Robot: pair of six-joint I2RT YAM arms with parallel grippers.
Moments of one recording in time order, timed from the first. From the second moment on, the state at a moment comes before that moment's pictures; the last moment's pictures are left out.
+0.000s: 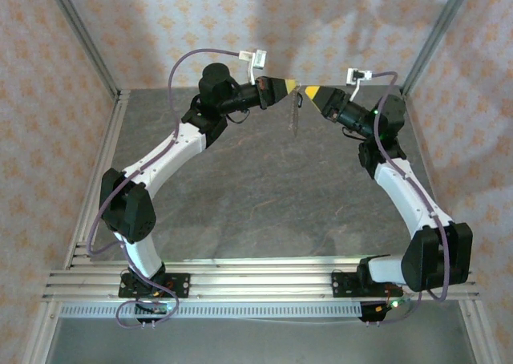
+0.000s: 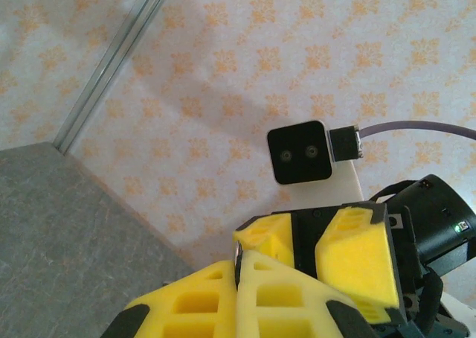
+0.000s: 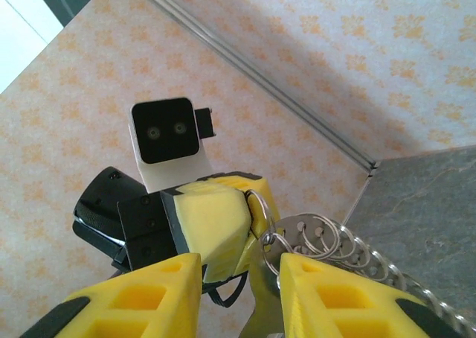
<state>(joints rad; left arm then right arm) -0.48 1.77 1.61 0.27 0.70 -0.74 0.15 1.32 1.05 0.51 -0.86 1.09</state>
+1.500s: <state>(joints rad) -0.48 1.77 1.61 0.30 0.69 -0.75 0.07 1.28 1.04 0.51 -0.84 1.09</state>
